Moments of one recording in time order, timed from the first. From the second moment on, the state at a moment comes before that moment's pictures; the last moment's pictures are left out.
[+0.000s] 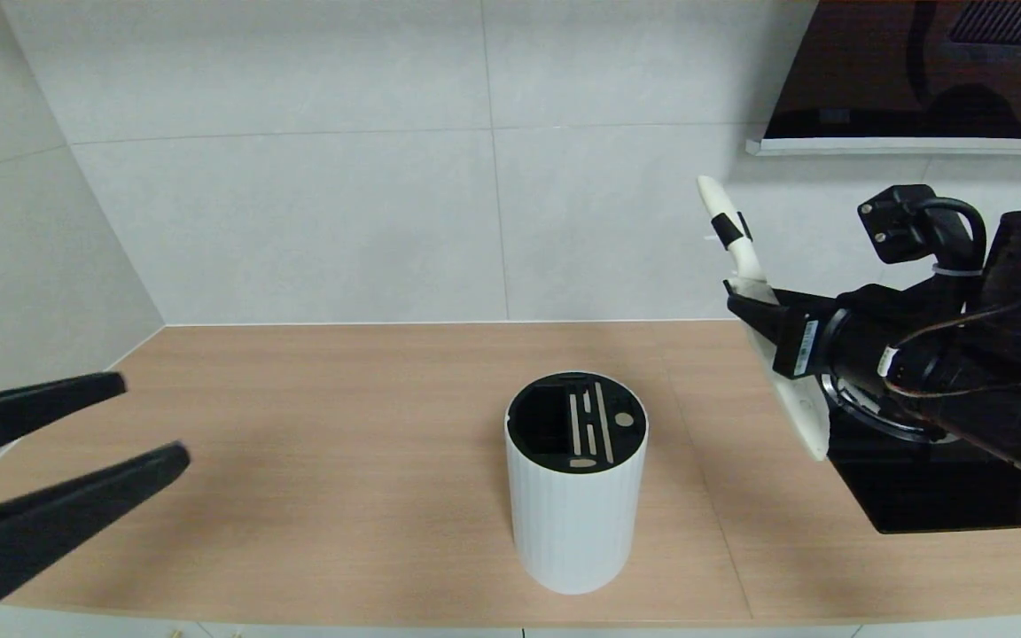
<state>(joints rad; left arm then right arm) -0.21 0.89 -0.64 -0.15 -0.45 -0.05 0.52 1.55 -0.77 -0.74 -0.13 0.07</state>
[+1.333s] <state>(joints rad) -0.61 1.60 -0.71 -0.94 -0.26 -0.75 0.87 1.69 -0.81 -0.81 -0.17 0.18</state>
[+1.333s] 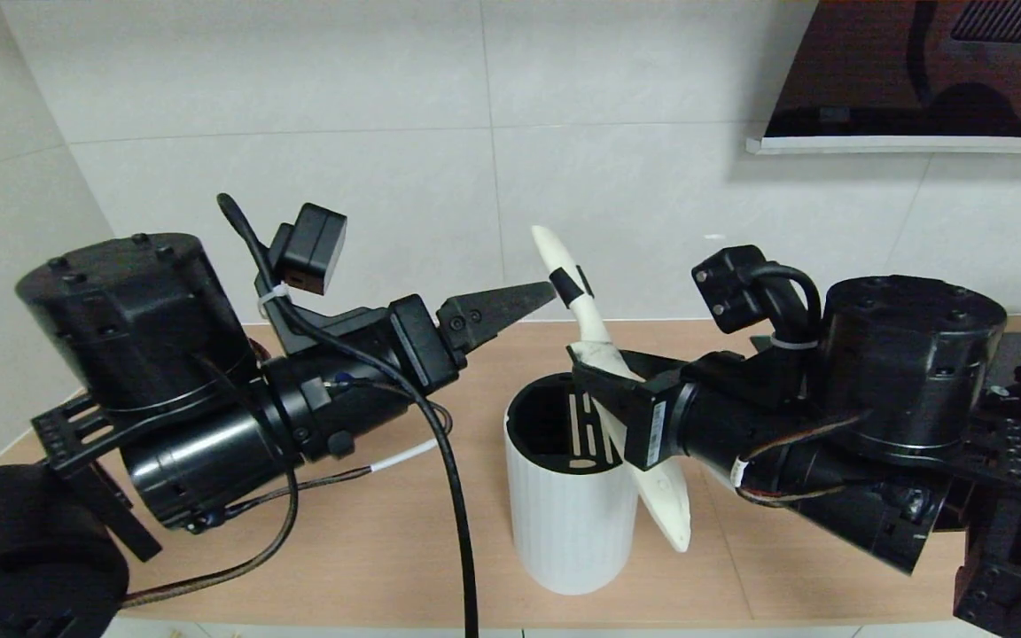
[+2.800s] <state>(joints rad) -0.63 1.72 -0.76 -0.94 -0.19 -0.78 0.98 1.71 -0.78 -0.81 -0.17 0.18</state>
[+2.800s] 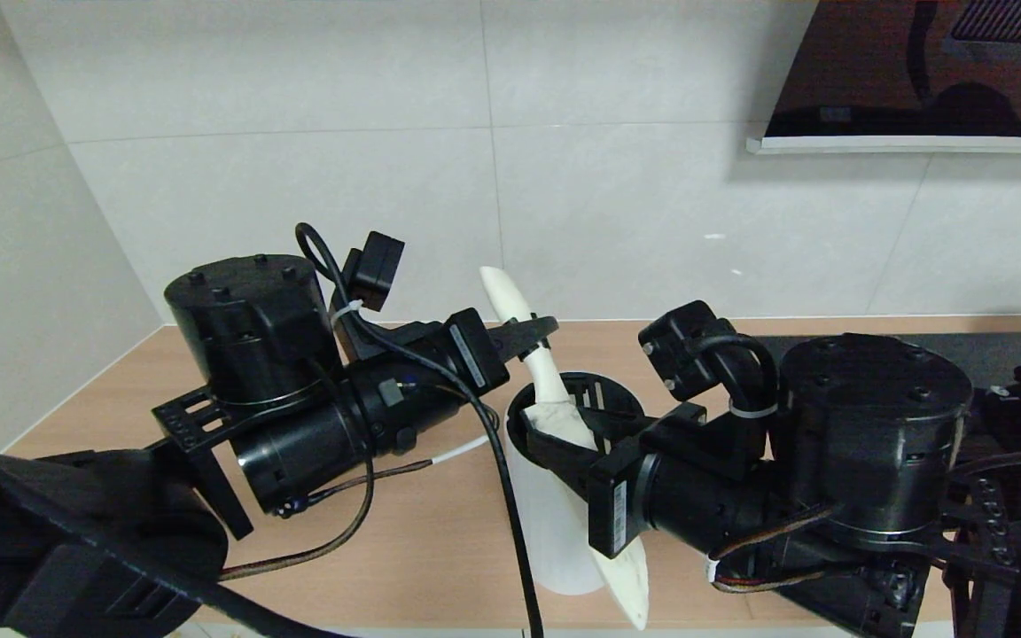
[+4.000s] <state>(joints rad) -0.63 1.71 -0.77 -0.93 -0.19 -0.78 0.98 1.69 -0.78 -0.83 -0.18 0.18</state>
